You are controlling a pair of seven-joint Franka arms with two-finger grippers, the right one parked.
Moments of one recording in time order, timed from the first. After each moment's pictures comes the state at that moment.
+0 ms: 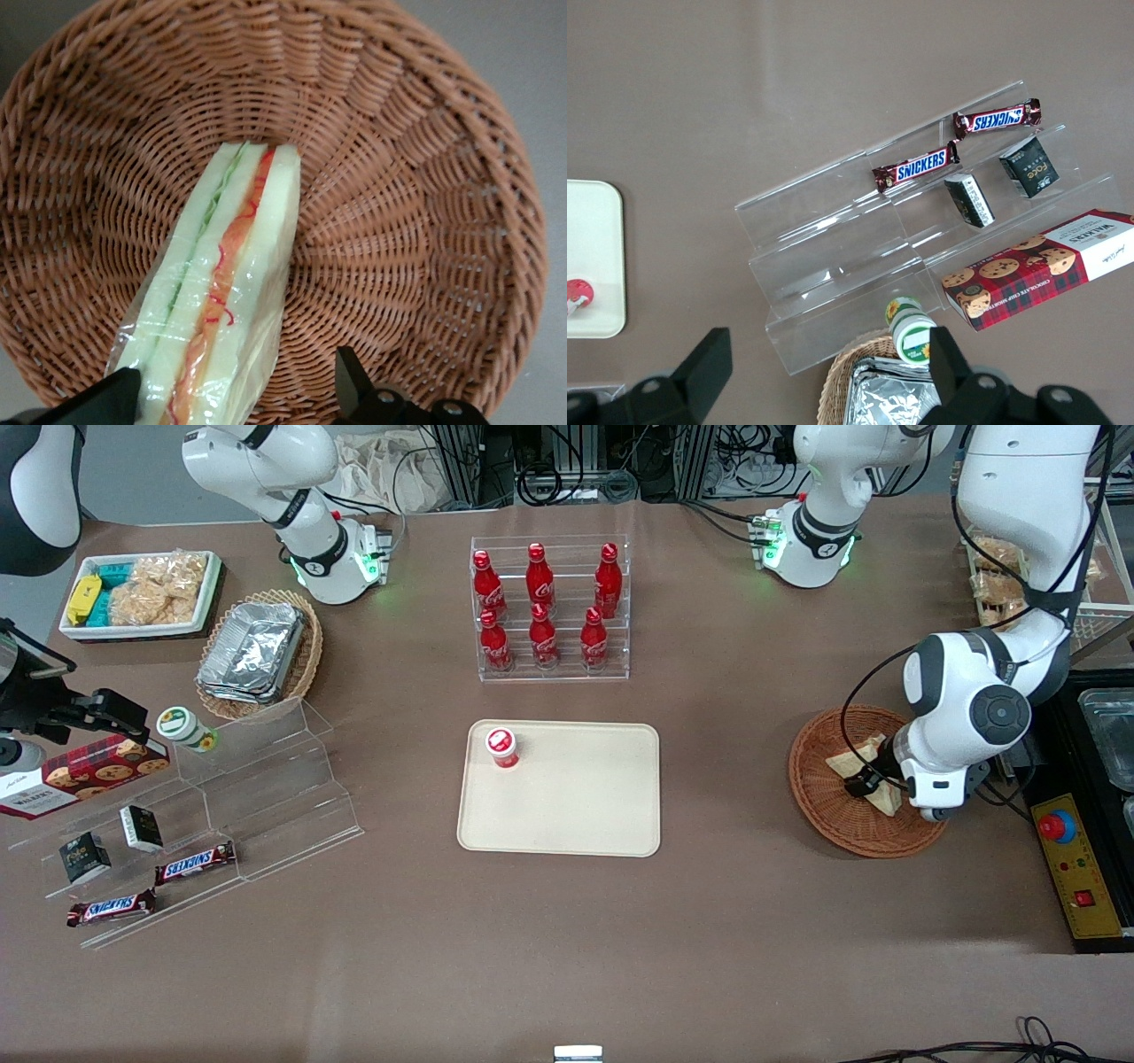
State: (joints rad) arm 0.02 0.29 -0.03 -2.17 0.06 2.37 -0.80
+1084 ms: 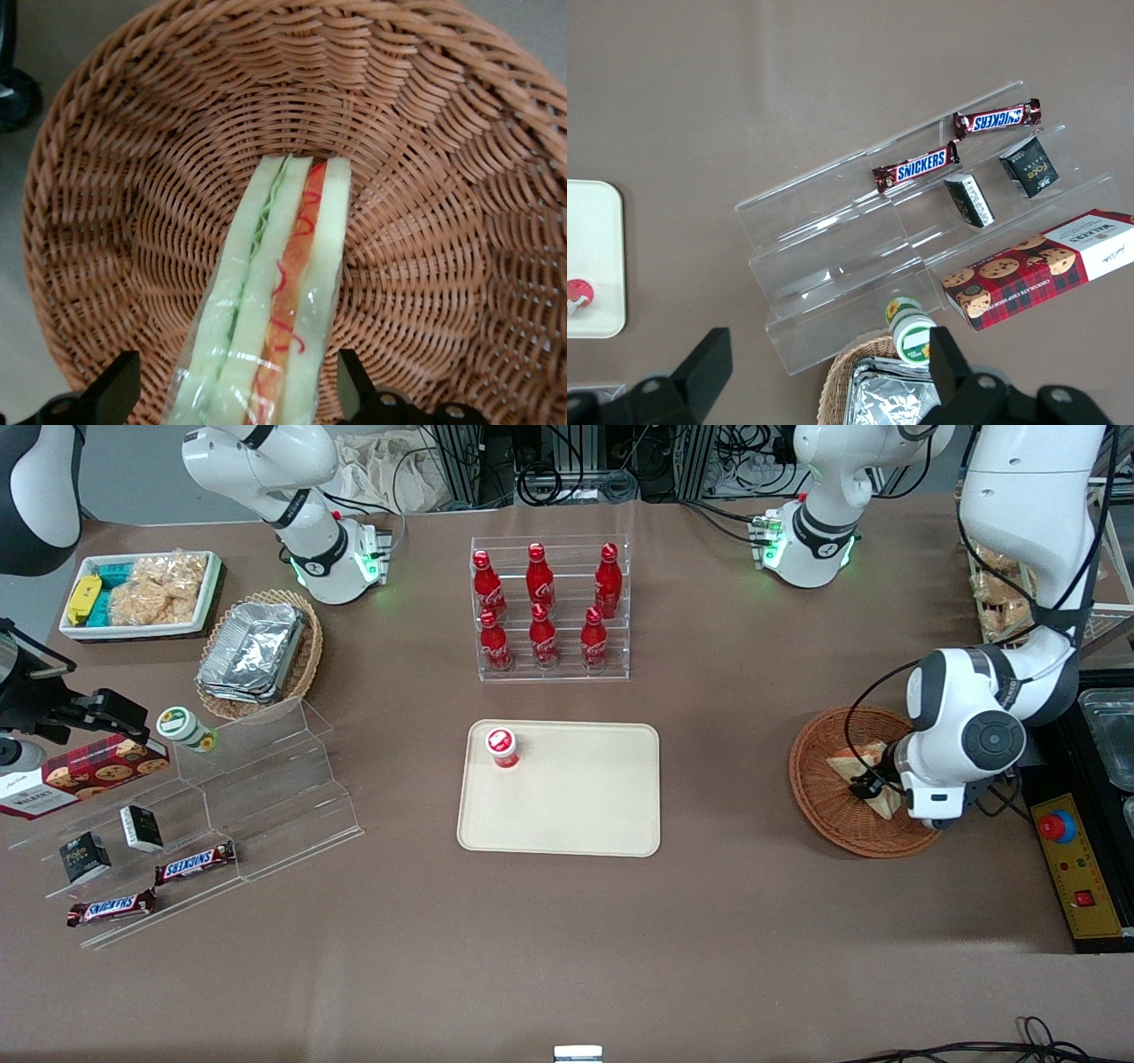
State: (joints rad) arm 0.02 0.37 -0.02 -2.09 0.14 2.25 -0.85
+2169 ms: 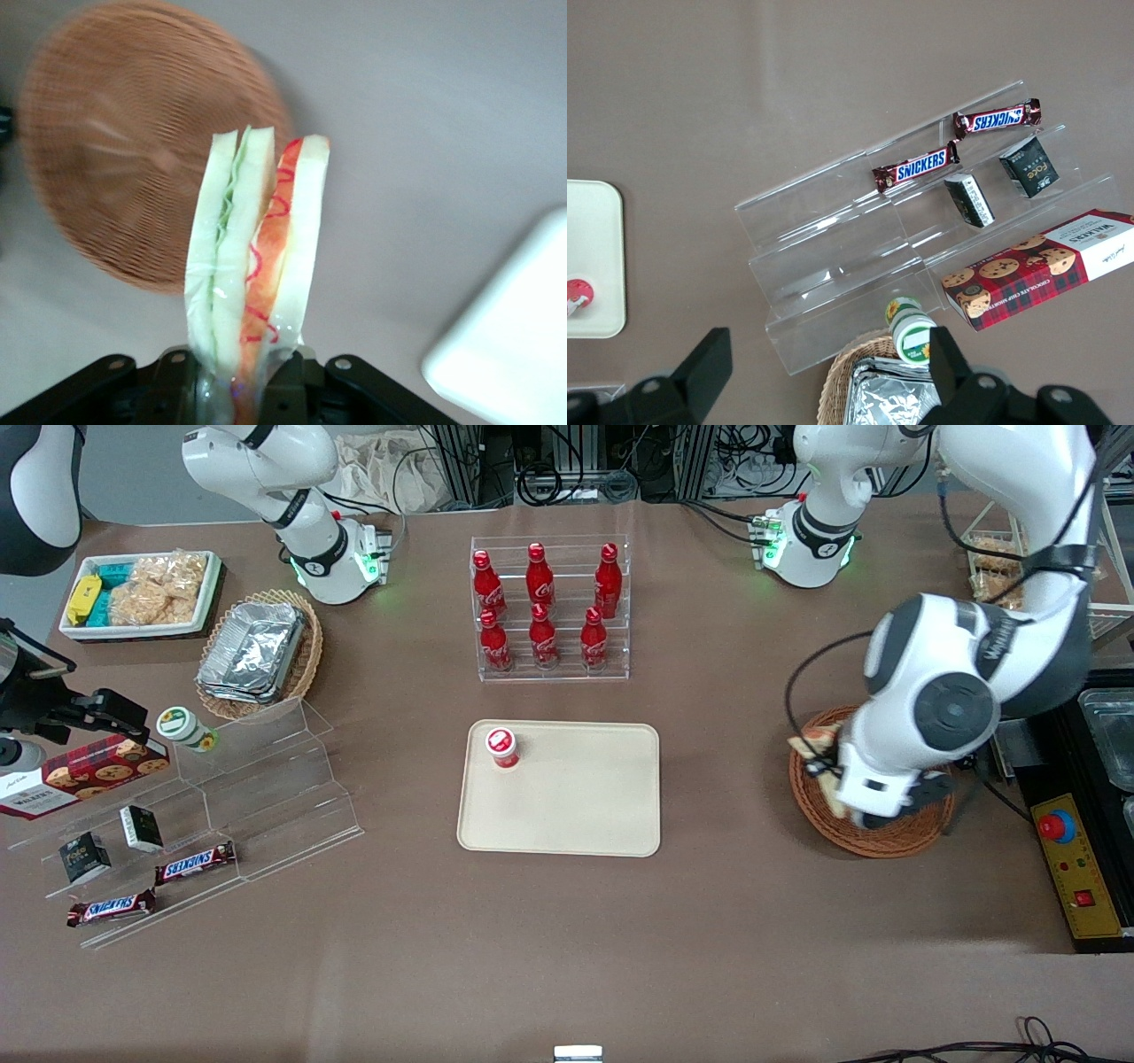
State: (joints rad) arm 0.00 0.30 -0.37 -1.68 0.11 1.75 -0.75
